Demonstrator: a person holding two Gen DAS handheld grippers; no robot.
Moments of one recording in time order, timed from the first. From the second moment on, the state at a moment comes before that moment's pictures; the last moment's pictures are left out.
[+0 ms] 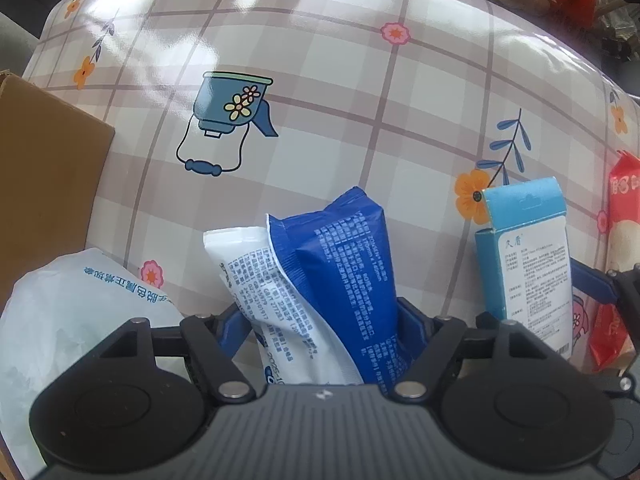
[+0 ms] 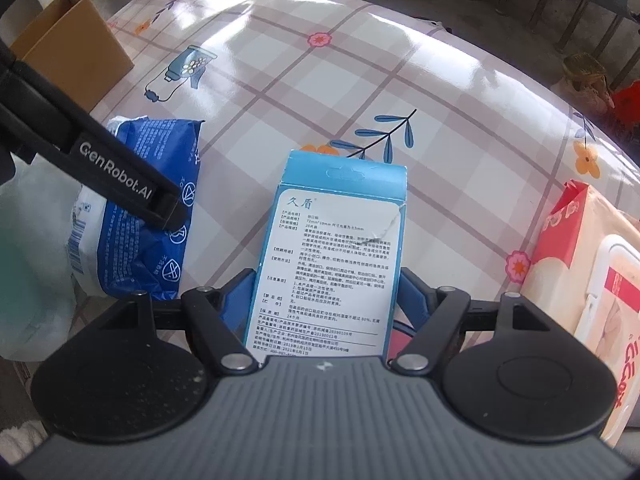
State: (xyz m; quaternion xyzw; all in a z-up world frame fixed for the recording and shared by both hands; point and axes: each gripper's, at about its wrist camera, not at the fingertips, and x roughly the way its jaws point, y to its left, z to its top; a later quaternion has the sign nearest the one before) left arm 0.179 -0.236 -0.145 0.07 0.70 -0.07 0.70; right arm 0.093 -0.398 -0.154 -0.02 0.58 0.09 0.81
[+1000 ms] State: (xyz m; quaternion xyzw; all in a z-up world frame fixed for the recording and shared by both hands) left arm 0.192 -0.146 -0.010 -0.06 0.60 -0.01 0.80; right arm 0.146 -0.384 -0.031 0.04 0.47 0.12 0.87
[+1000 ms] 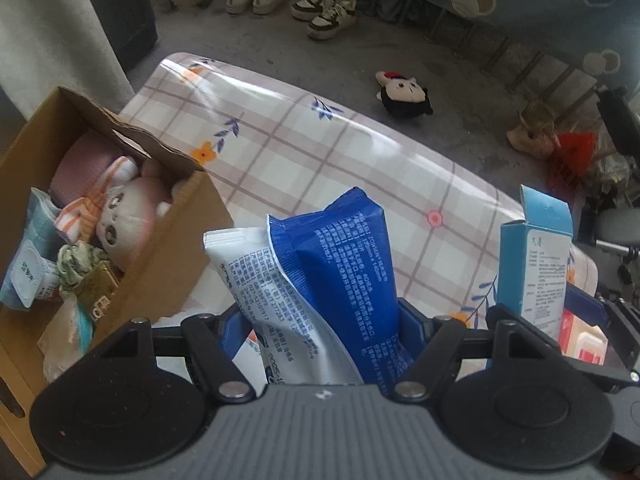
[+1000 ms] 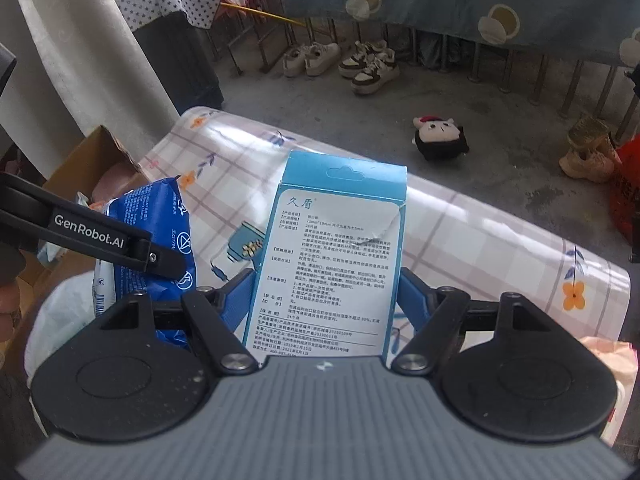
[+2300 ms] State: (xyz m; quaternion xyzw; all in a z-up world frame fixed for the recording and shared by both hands) left arm 0.126 0.321 0.028 -0.19 0.55 0.17 0.80; right arm 0.137 0.143 -0.033 -0.10 0.57 0.42 0.70
